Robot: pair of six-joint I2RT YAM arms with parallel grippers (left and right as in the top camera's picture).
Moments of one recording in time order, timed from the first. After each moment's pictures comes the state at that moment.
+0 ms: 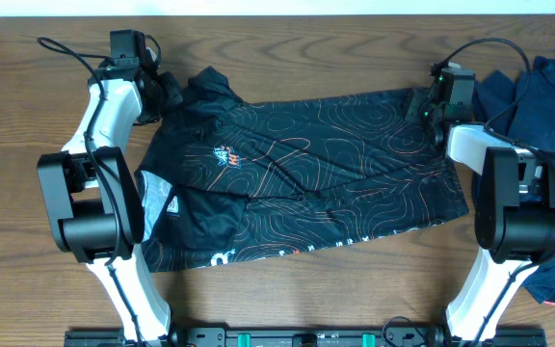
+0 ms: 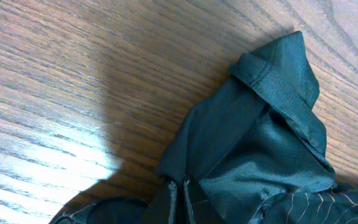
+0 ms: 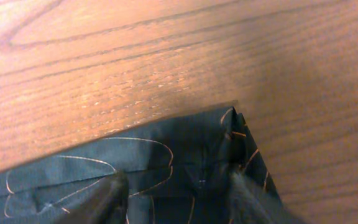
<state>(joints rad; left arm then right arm) 0.10 2.10 1.59 -0.63 0.17 -0.36 -0.04 2.08 1.15 0.16 -0.07 0.25</state>
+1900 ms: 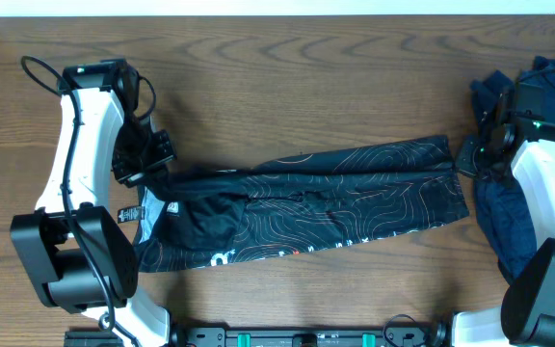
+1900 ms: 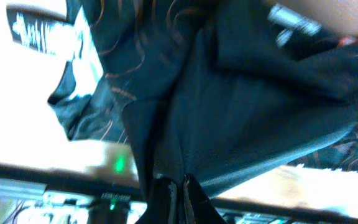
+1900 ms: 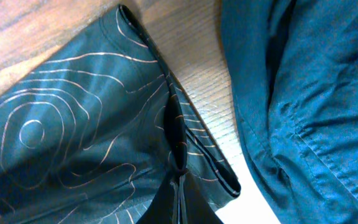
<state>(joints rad) 0.10 1.83 1.56 -1.54 0.16 -0.30 -0.21 1.63 1.16 -0.86 -0.01 0.24</state>
